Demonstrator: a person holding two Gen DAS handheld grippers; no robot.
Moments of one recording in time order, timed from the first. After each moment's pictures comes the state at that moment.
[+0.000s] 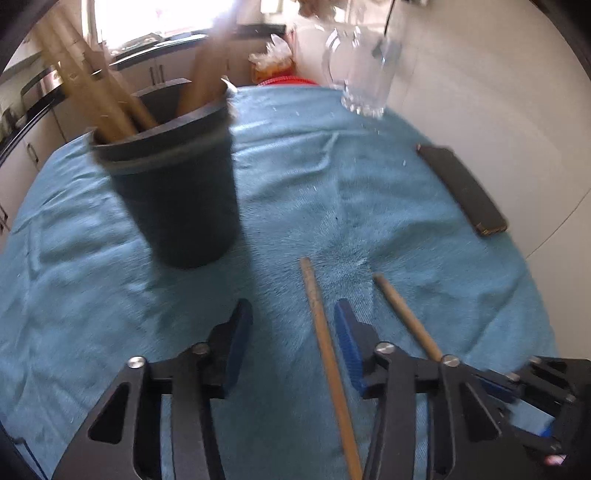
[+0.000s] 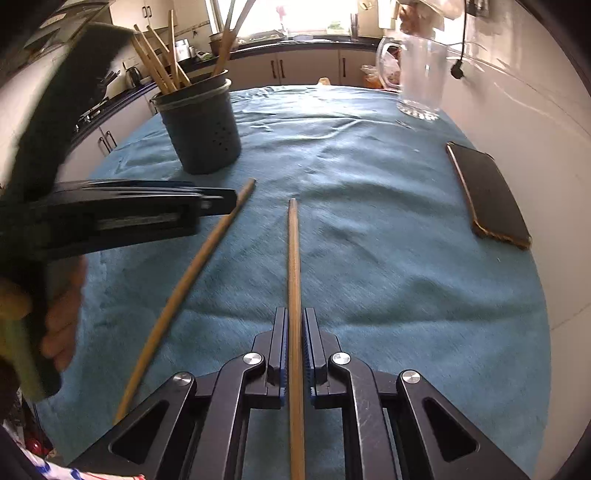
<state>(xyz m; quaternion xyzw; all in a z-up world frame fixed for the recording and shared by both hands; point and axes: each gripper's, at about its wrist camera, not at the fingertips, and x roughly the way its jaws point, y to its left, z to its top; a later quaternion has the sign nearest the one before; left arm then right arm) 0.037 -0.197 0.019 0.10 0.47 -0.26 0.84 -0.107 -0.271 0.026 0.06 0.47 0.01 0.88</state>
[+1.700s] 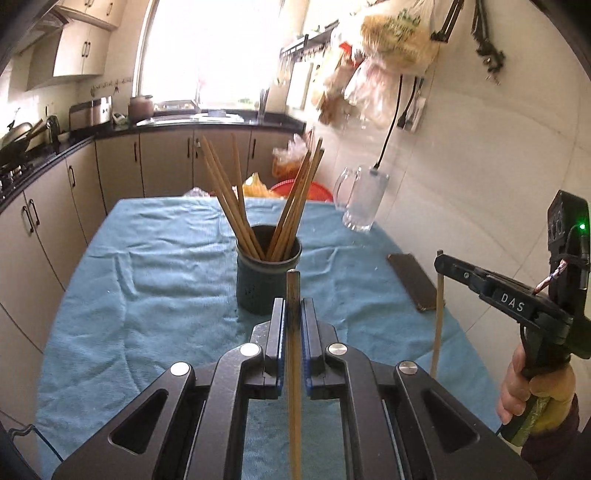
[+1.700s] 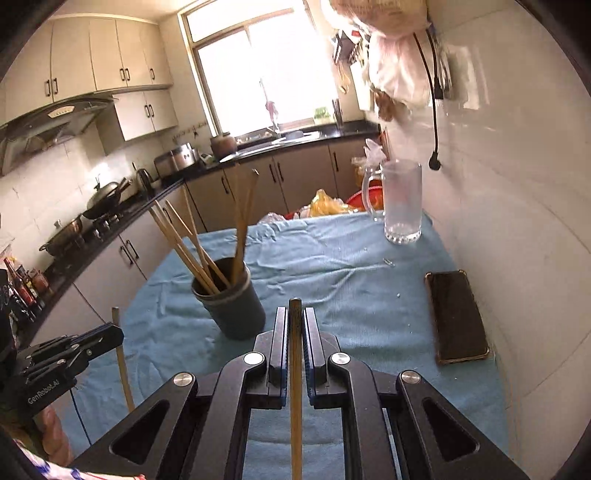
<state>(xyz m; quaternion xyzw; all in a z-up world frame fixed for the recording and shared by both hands) -0.050 -0.076 0.157 -0.01 0.32 -0.26 0.91 -0.103 -0.281 0.166 0.12 0.29 0.00 0.95</state>
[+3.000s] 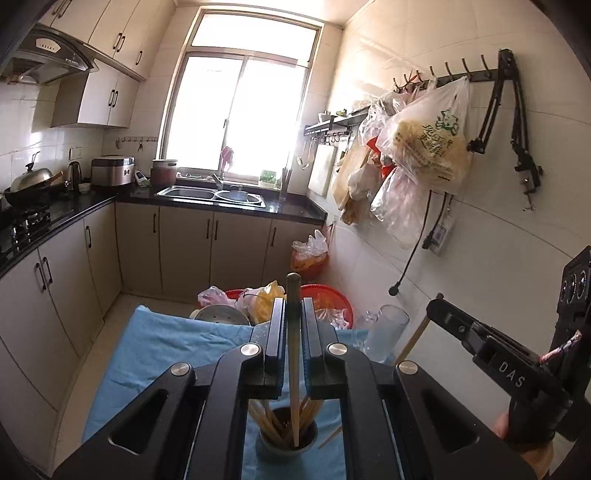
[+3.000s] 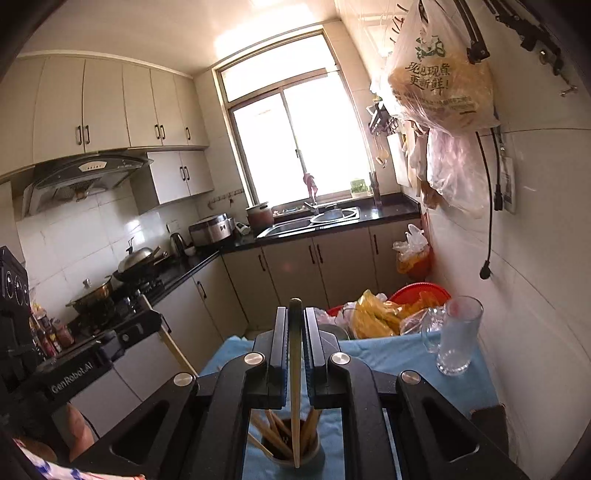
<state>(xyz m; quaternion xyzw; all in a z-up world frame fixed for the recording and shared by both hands) 0.066 -0.084 0.300 -0.07 0.20 -0.22 0.95 0.006 -0.251 0.302 0.12 0.16 0.04 0.98</state>
